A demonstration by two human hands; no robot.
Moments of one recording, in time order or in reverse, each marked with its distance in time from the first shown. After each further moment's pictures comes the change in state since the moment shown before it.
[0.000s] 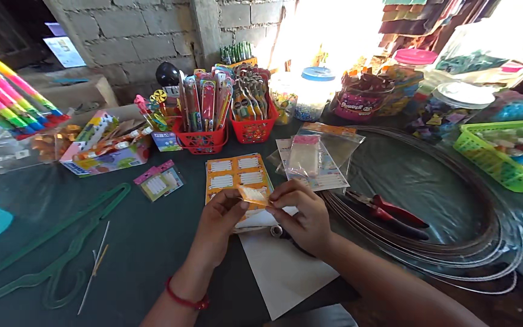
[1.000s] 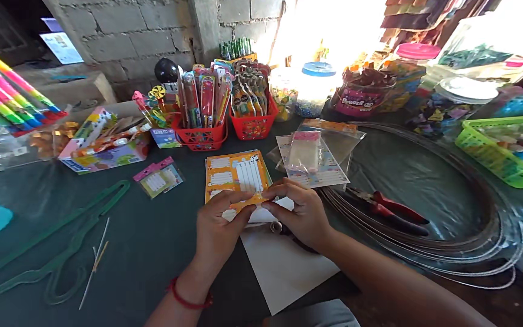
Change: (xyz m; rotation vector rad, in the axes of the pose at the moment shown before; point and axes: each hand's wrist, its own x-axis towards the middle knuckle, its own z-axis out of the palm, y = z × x) left_hand 0.000 -0.014 0.000 0.505 0.054 0.549; right_hand 0.002 -0.005 0.001 0.111 -0.055 0.200
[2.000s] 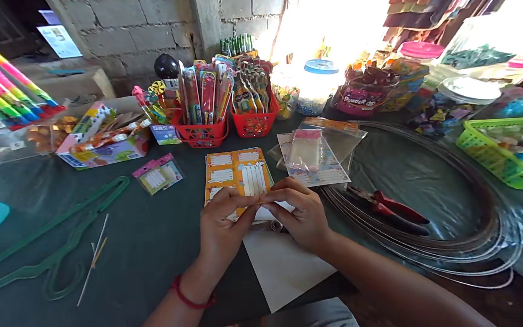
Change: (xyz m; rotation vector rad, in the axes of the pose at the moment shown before) left_hand -0.003 -0.001 0.006 -0.008 0.030 0.087; right_hand -0.004 -0.001 0.005 -0.122 0.034 -0.086
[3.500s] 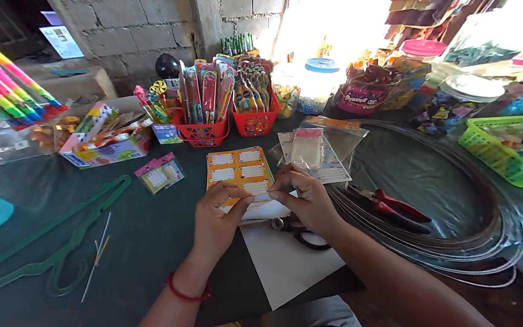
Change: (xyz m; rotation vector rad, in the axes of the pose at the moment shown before) left_hand 0.008 0.002 -0.013 0.081 -0.046 -0.141; right_hand 0.010 0.005 -0.017 0.176 -0.101 0.317
